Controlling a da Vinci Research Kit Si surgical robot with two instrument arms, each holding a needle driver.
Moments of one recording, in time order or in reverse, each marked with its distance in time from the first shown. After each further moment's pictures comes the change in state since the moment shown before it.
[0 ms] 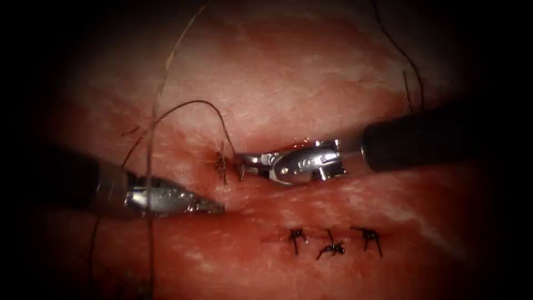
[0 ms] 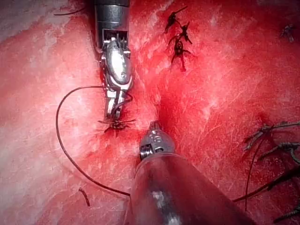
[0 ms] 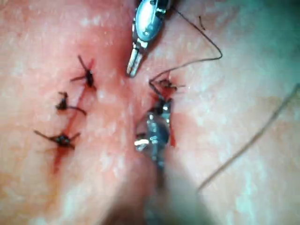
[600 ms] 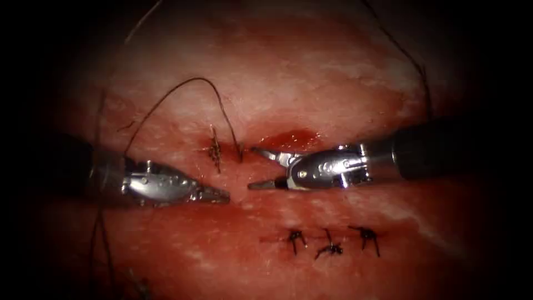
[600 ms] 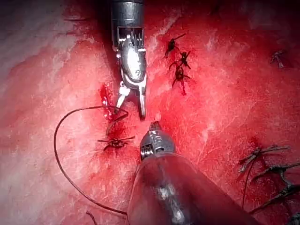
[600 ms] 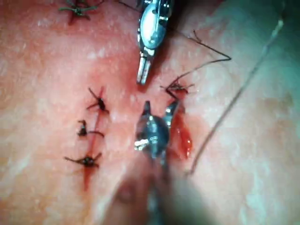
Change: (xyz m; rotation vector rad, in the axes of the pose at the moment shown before) right arm 0.008 0.002 -0.004 -0.227 0.039 0.269; left arm 0.006 0.000 -0.002 0.024 0.014 0.012
